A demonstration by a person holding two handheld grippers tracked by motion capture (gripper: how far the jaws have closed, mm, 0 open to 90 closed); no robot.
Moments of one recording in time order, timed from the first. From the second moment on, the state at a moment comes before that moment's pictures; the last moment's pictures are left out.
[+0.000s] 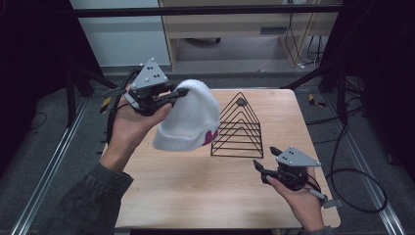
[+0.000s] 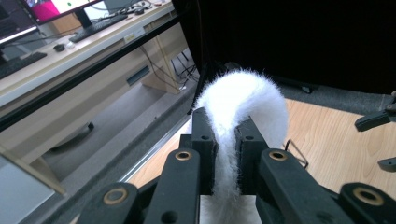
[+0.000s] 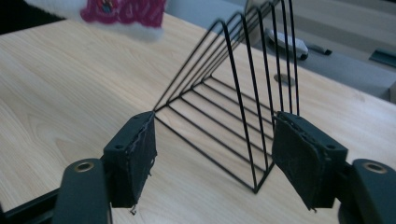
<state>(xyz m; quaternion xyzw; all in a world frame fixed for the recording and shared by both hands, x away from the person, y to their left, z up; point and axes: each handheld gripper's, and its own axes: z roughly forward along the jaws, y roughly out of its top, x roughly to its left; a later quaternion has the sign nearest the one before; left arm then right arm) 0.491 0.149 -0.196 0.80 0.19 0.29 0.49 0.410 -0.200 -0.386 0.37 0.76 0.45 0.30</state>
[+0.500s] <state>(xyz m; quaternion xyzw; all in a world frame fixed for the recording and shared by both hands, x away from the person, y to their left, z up) 0.497 0.115 -0.178 0.80 0.15 0.27 0.51 0.448 -0.186 -0.340 0.34 0.75 0.50 0.26</state>
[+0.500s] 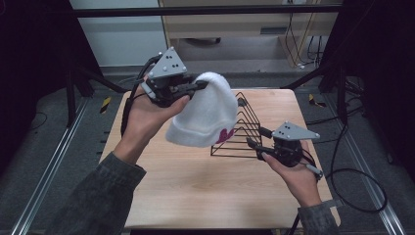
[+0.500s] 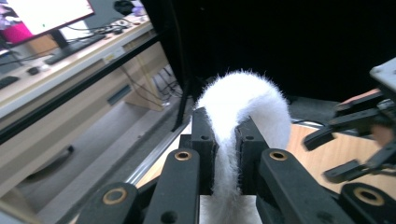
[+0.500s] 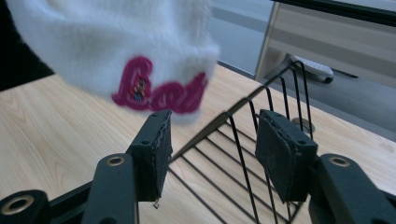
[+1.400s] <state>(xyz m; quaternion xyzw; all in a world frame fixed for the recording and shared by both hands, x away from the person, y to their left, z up) 0.496 0.095 -0.165 0.79 0.12 0.25 0.54 0.470 -0.179 -0.326 0.33 0.76 0.51 0.23</state>
